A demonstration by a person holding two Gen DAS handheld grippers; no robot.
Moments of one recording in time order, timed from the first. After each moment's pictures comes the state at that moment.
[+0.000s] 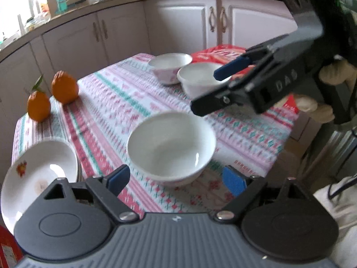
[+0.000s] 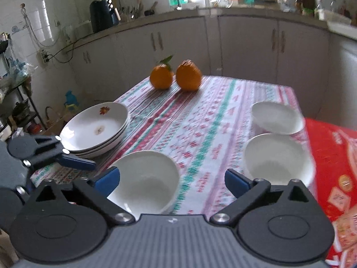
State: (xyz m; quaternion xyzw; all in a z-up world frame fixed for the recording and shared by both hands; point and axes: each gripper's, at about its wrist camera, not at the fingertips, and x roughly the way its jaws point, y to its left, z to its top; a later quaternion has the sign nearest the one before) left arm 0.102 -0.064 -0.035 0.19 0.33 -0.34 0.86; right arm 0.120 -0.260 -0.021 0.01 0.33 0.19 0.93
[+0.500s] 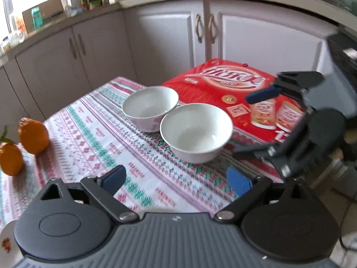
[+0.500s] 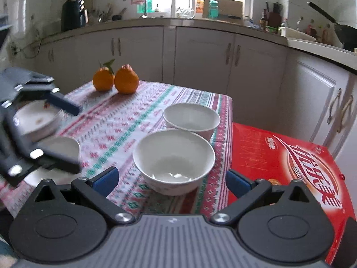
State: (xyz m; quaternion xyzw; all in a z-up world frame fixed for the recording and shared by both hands) left arm 0.190 -0.167 -0.027 0.20 0.33 -0.37 0.84; right arm 0.125 -0.343 -0.048 -0.06 0.30 0.10 0.95
